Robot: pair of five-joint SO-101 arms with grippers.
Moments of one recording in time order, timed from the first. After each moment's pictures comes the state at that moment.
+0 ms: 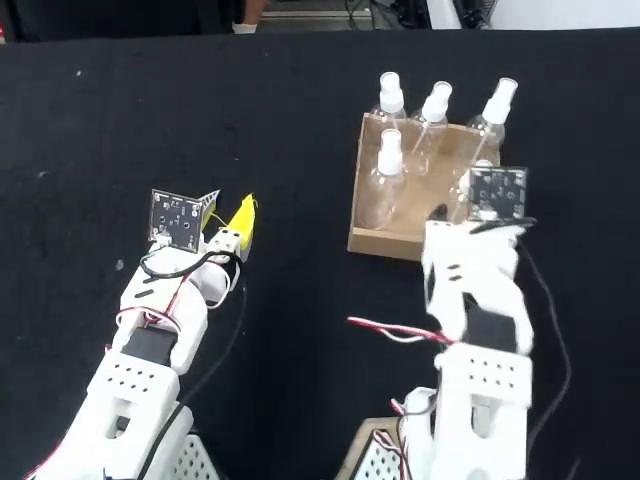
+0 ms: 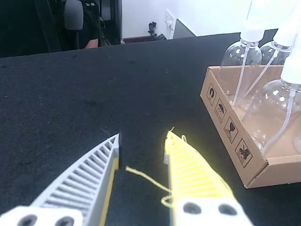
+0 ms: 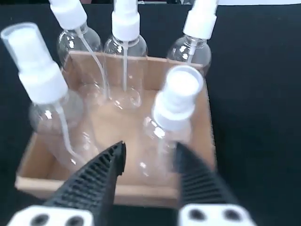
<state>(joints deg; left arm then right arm) 9.3 -62.5 83.6 0.4 -0.5 12.5 -63.2 71.2 34.6 6.8</state>
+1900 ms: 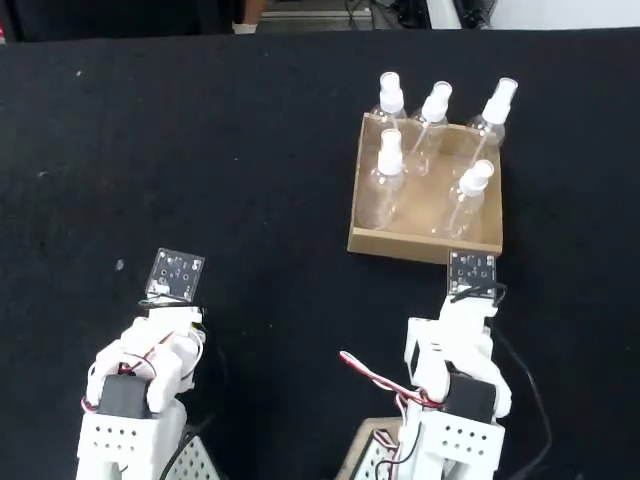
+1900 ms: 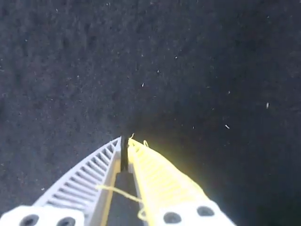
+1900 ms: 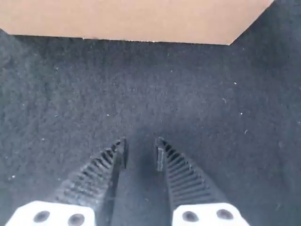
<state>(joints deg) 0.3 -103.7 96.0 72.3 -9.9 14.9 -103.1 96.7 73.0 6.9</state>
